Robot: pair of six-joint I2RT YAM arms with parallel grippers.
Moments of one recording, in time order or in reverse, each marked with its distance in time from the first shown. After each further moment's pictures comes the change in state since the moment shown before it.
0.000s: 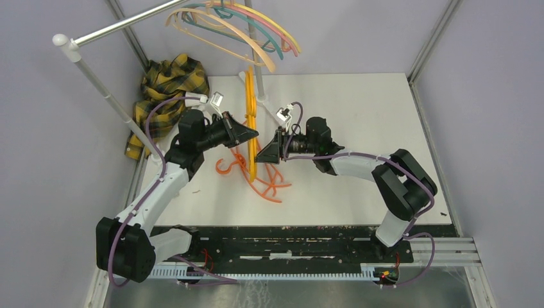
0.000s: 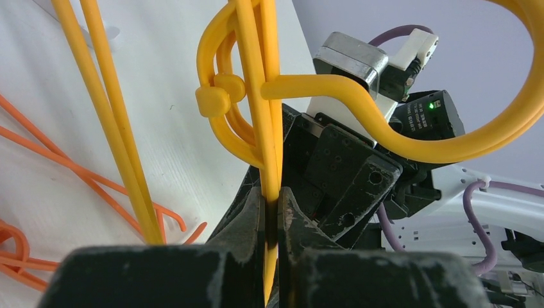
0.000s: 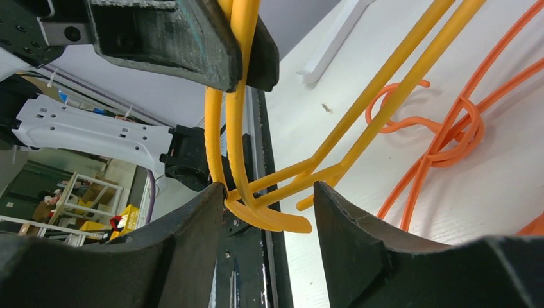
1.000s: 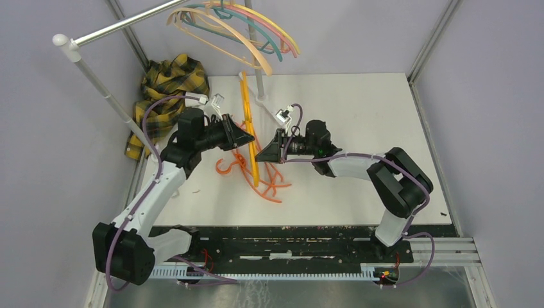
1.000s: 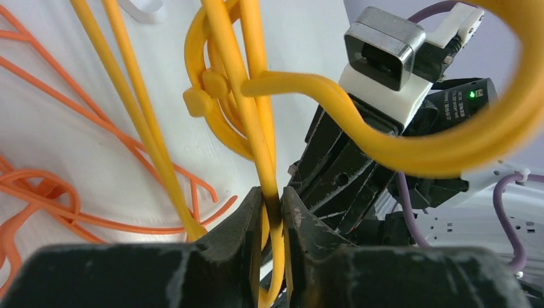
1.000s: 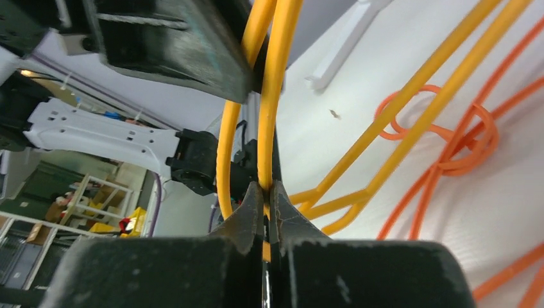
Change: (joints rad) left arm 0.001 -0.010 0.054 -0.200 -0.039 0.105; right arm 0.003 0.054 -0.022 0.173 -0.005 0.087
